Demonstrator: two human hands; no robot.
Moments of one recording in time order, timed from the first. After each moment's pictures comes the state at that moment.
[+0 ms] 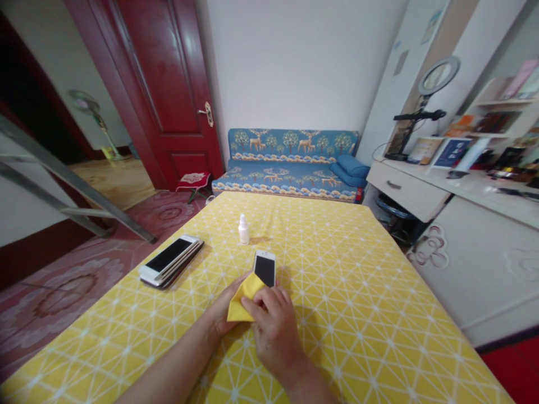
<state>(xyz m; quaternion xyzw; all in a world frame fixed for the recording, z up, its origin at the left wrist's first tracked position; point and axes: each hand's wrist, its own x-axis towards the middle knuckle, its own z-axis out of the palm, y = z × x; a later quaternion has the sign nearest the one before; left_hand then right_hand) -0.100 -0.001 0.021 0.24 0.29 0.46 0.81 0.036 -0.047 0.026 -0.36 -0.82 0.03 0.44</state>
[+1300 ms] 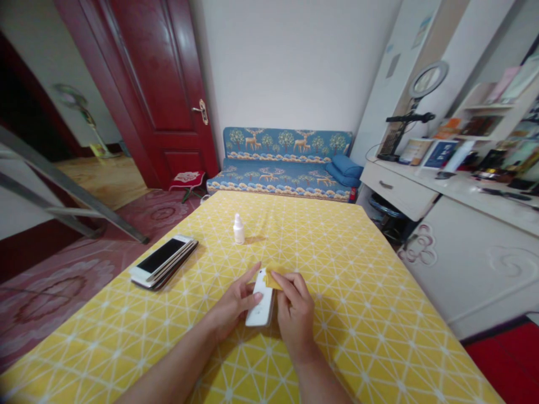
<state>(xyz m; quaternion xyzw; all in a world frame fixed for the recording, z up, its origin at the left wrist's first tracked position) -0.093 -0.013 0.024 0.36 0.31 0.45 0.75 0.063 -0.027 0.015 -0.44 -0.67 0.11 0.59</state>
